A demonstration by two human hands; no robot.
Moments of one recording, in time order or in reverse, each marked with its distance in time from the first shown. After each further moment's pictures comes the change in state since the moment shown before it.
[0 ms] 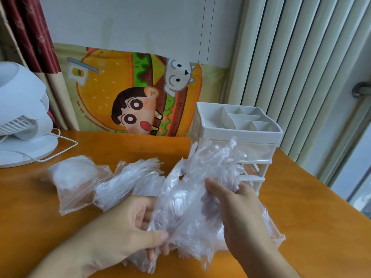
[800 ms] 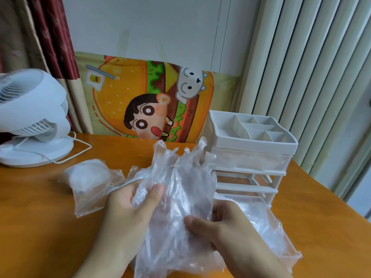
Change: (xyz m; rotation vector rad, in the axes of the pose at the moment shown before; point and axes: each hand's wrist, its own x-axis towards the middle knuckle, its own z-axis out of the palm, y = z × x) left_hand 0.012 -0.002 0.016 -0.152 0.861 0.253; right_hand -0.014 0.004 0.010 -0.290 -0.488 0.026
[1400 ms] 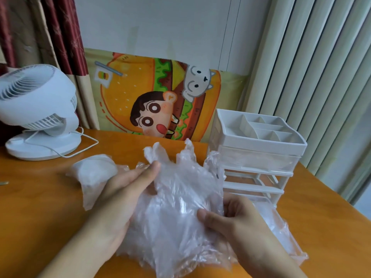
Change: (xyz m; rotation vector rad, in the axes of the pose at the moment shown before) left_hand 0.021 0.002 -0.023 -0.209 -0.147 -0.204; right_hand 0.004 0.003 -0.009 0.091 -0.015 -0.059
